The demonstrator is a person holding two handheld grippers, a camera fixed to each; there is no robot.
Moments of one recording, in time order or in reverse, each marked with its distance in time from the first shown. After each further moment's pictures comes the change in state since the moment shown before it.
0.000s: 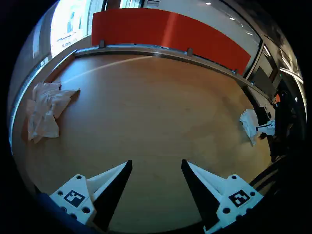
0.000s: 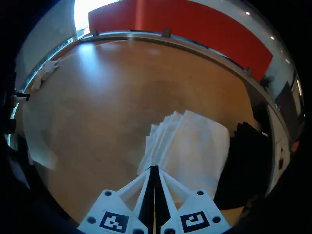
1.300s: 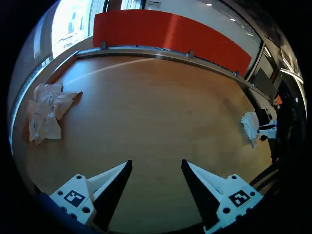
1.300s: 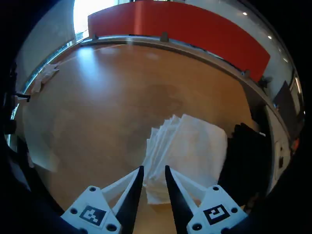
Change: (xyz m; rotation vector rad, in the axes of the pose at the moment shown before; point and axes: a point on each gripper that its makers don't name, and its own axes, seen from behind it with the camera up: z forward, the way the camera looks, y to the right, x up) left arm 0.007 -0.006 -0.001 0.010 0.015 -0.002; right arm 0.006 -0.002 -0.010 -0.015 0.040 0.007
